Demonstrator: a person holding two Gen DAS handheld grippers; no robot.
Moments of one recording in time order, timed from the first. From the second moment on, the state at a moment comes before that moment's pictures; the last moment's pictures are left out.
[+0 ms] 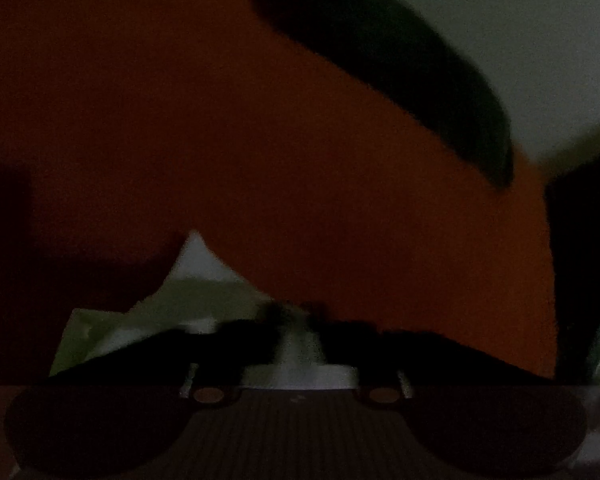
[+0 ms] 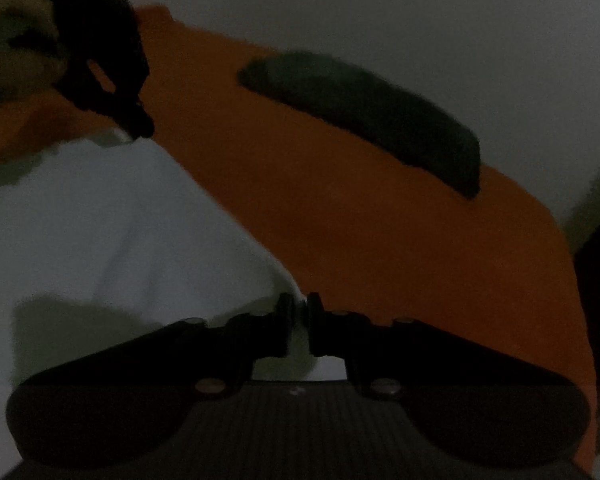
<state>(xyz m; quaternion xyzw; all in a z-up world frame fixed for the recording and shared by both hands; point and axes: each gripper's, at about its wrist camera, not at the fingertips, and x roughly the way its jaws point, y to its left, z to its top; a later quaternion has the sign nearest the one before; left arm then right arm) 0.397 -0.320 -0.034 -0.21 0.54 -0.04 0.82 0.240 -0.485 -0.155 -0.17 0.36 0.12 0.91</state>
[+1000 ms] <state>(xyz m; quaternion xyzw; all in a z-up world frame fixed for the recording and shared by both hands) 0.290 -0.325 -0.025 -0.15 0.42 -0.10 0.89 0.229 -0.630 -0.187 0.10 0.38 -0.08 0.92</state>
